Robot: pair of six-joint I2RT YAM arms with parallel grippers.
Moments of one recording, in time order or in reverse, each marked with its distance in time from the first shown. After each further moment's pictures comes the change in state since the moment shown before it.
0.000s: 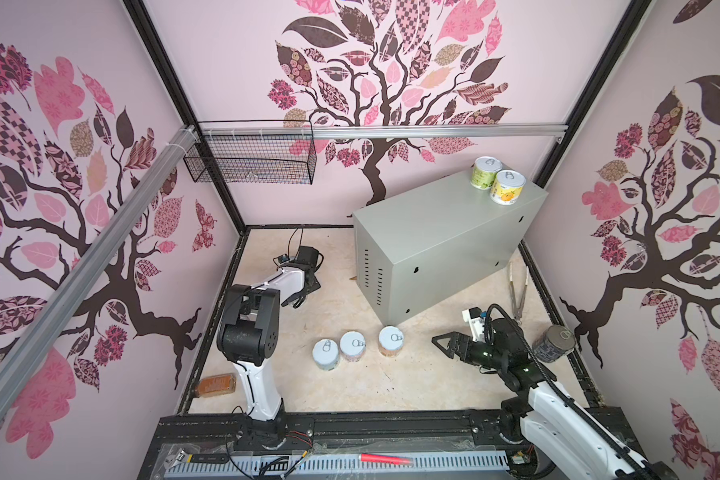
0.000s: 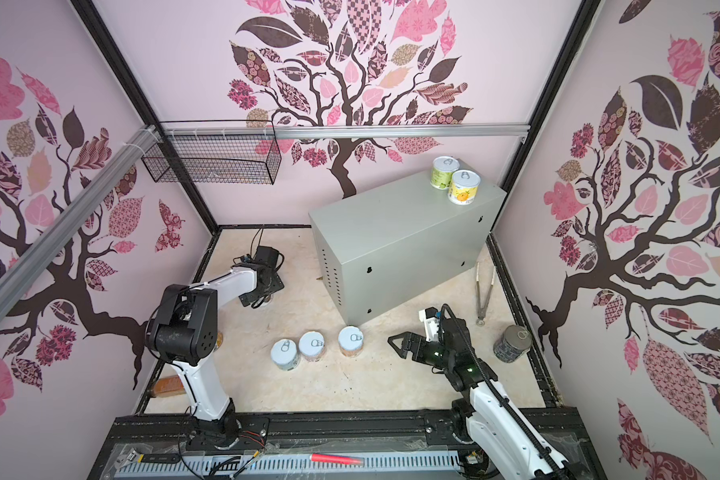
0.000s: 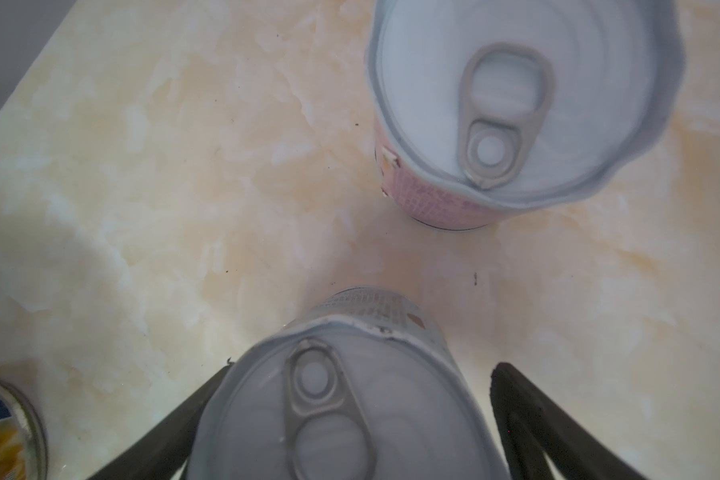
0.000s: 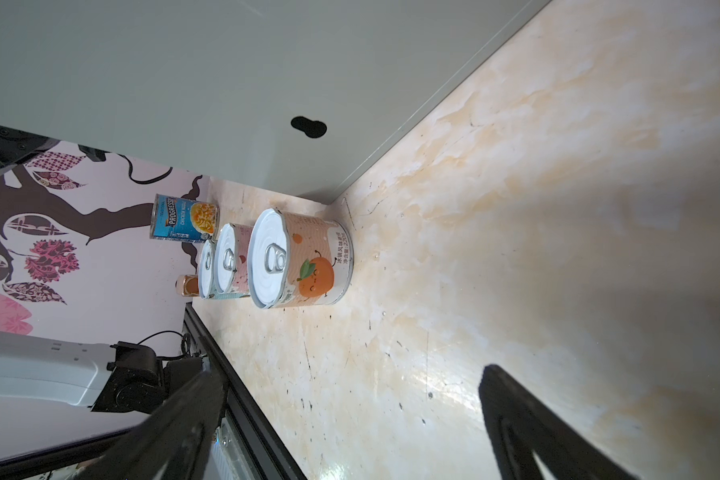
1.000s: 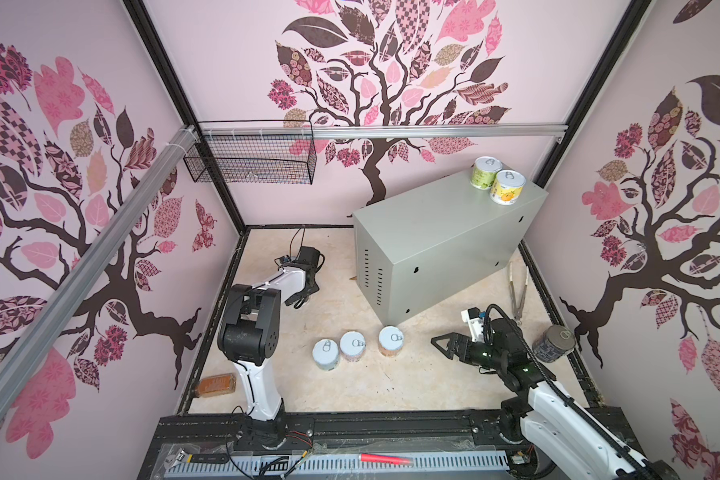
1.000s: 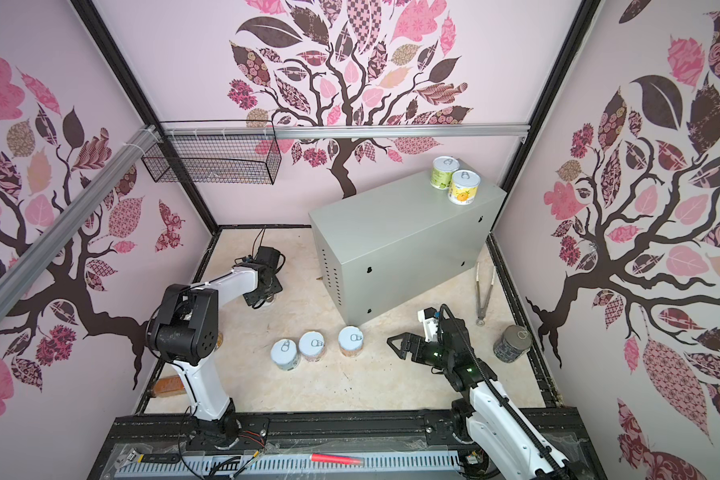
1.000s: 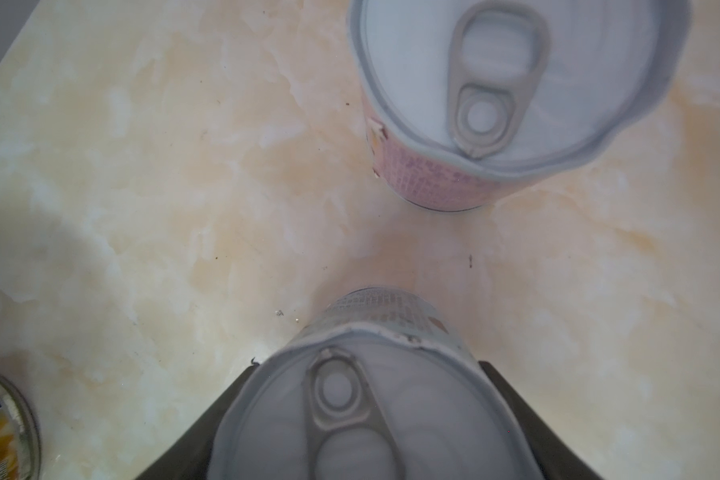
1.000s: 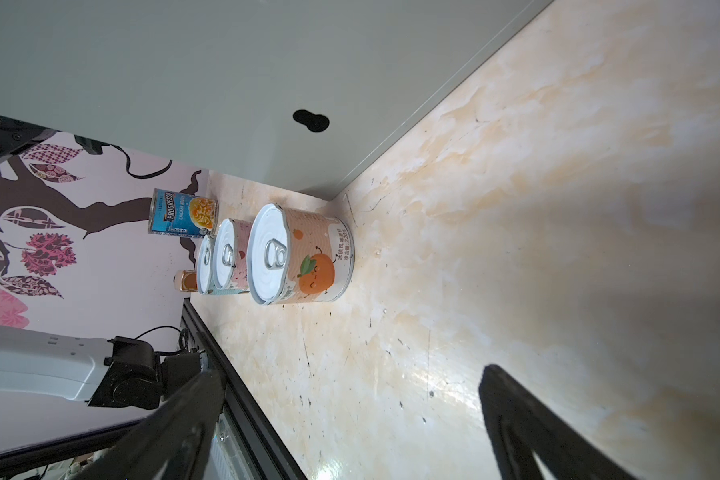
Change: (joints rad) left arm -0.012 -0.007 0.004 -0.029 0.024 -0.002; right arm 0.013 0.004 0.000 0.002 0.006 -0.007
